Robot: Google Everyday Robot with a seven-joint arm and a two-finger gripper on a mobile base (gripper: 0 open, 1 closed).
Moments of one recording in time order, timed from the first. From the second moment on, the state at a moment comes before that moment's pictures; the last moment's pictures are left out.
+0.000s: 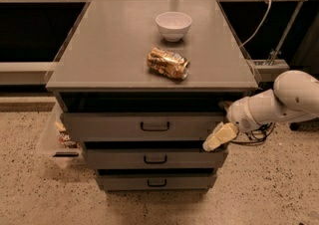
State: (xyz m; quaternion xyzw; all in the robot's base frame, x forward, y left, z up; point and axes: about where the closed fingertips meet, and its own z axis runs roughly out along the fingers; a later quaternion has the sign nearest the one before) arm 0.546 -0.183 0.678 -0.48 0.80 0.24 0.29
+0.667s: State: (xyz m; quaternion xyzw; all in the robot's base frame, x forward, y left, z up) arm 0.537 -0.174 0.686 -0.48 0.79 0.27 0.28
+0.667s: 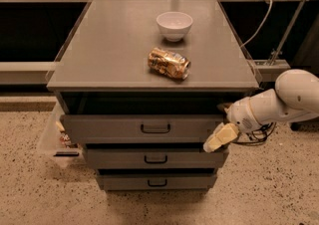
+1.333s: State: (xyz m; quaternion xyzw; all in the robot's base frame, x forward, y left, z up) arm 0.534 -0.172 0.684 -0.48 0.79 0.27 0.26
